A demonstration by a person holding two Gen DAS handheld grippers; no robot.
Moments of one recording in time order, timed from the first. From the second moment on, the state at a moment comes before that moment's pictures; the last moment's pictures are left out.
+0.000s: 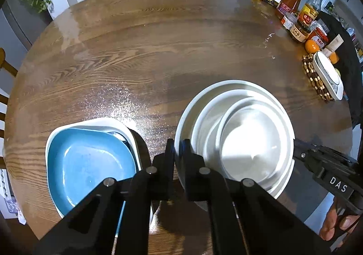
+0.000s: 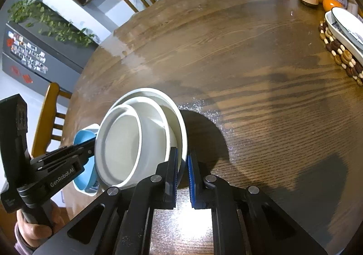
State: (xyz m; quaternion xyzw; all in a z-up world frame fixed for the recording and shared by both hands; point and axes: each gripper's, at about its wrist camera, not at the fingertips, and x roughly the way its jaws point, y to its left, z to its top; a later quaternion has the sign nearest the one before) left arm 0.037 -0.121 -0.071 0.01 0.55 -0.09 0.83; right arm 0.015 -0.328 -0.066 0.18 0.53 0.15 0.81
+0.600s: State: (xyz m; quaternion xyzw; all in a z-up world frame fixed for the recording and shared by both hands) left arm 0.032 -0.122 -0.070 0.01 0.54 -0.09 0.83; right arm 0.012 -0.332 -0.066 0.18 0.54 0.13 0.81
